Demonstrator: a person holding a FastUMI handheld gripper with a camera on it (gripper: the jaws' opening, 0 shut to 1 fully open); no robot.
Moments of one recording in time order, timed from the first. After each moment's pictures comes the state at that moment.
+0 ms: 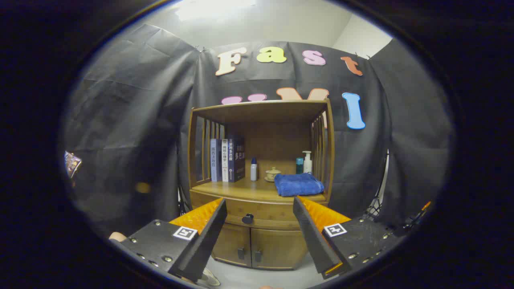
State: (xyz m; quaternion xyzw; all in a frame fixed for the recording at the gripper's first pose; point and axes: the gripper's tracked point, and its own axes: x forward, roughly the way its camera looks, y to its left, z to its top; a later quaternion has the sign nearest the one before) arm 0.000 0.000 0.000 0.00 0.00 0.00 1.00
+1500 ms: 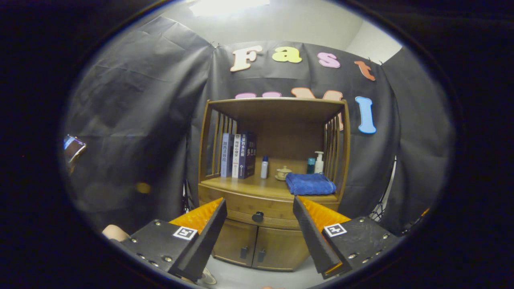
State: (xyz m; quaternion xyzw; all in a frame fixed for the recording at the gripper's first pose) arm 0.018 0.038 -0.021 -0.03 0.00 0.02 1.00
